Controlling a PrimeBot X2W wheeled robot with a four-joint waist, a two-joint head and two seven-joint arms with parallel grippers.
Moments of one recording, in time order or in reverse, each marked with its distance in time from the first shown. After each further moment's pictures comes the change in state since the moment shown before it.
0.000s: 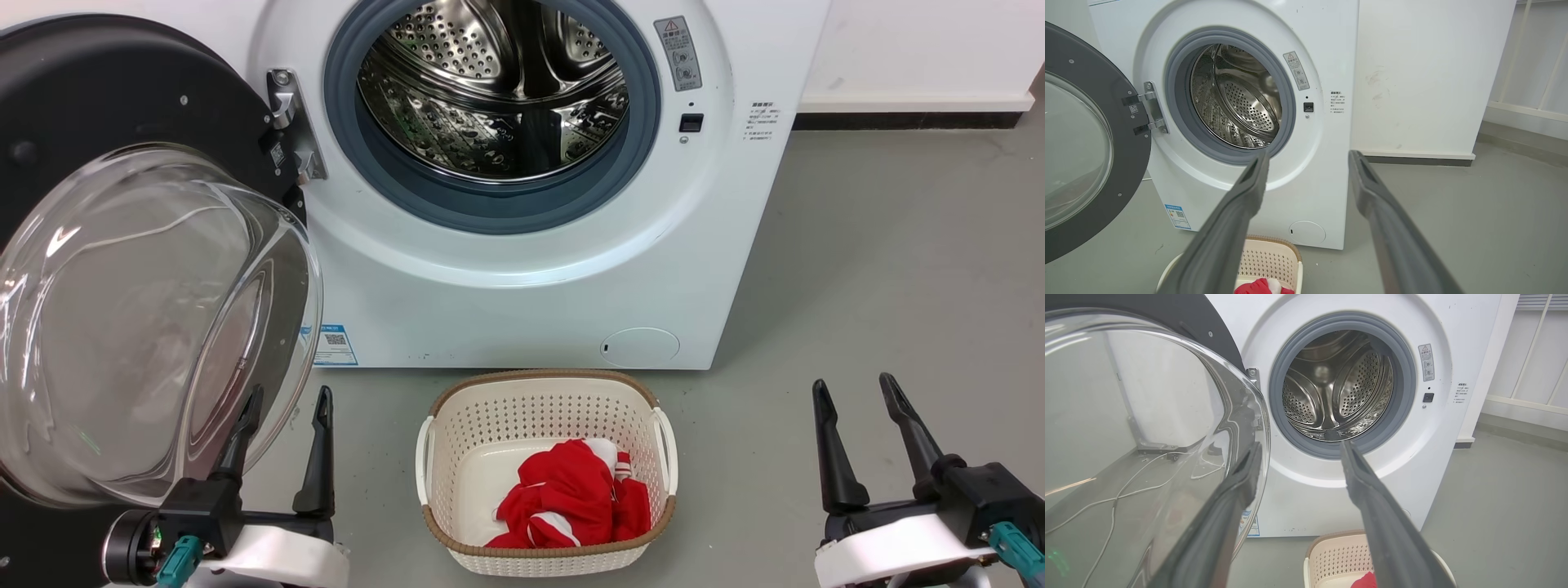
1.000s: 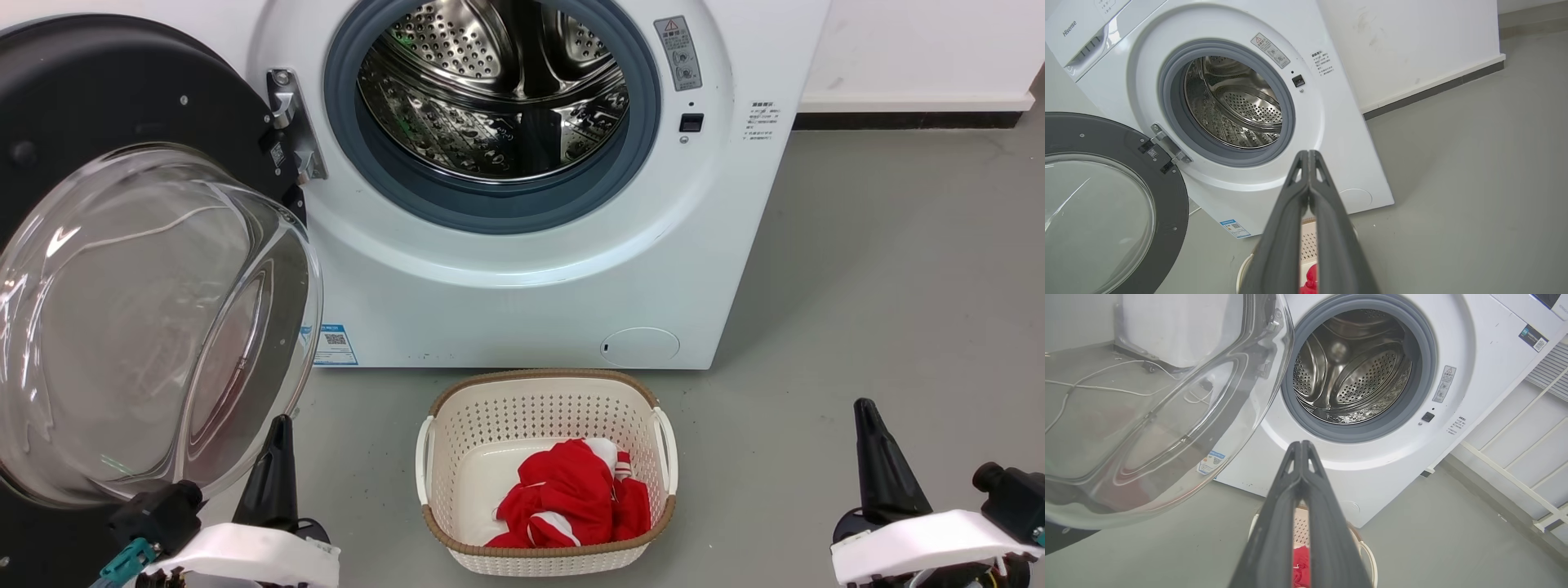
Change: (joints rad) left arm 0.002 -0.015 0.012 0.076 -0.392 -0.004 0.103; right arm -0.003 -0.006 -0.002 0.070 0.418 0.000 0.088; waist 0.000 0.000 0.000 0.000
